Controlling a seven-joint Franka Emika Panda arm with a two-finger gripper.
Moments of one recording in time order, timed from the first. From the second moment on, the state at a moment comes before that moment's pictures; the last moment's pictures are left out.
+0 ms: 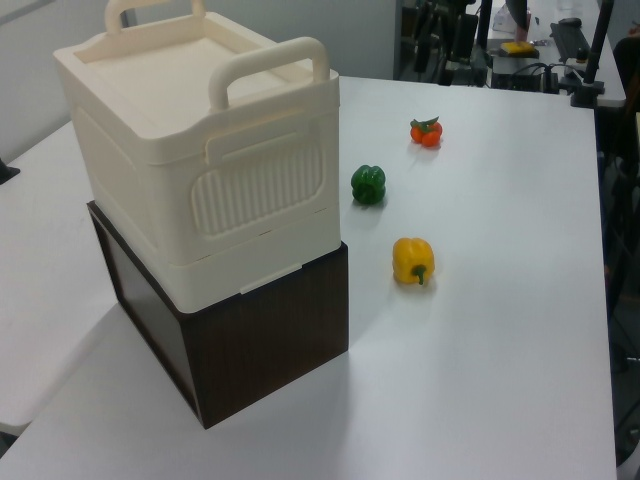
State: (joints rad) arm -0.01 -0.02 0.17 -1.60 0.22 1.75 -0.60
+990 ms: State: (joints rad) arm 0.05 0.10 0.40 -1.60 0.22 2.15 -0.64
